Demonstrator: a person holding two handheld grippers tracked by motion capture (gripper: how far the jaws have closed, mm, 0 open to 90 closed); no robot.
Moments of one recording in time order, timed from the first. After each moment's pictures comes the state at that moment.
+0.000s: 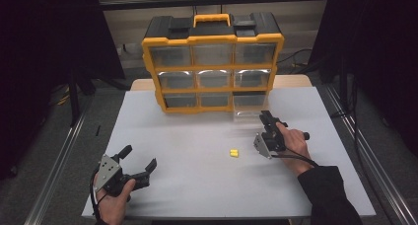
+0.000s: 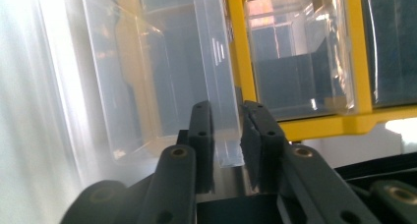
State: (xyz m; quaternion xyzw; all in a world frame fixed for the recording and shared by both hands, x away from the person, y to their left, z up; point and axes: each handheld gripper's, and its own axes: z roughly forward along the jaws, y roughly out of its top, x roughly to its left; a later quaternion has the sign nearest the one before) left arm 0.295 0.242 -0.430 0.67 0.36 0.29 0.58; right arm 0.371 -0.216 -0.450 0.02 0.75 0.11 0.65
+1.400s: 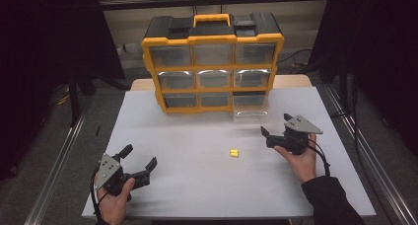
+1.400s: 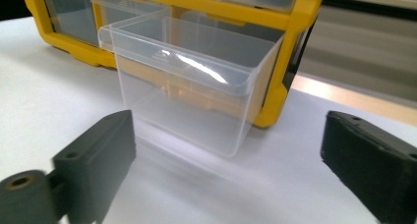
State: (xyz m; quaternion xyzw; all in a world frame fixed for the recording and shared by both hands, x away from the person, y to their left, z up) left arm 0.296 0.241 -0.429 0.67 0.37 0.28 0.58; right arm 0.359 -0.262 -0.434 0.44 0.69 0.47 0.35
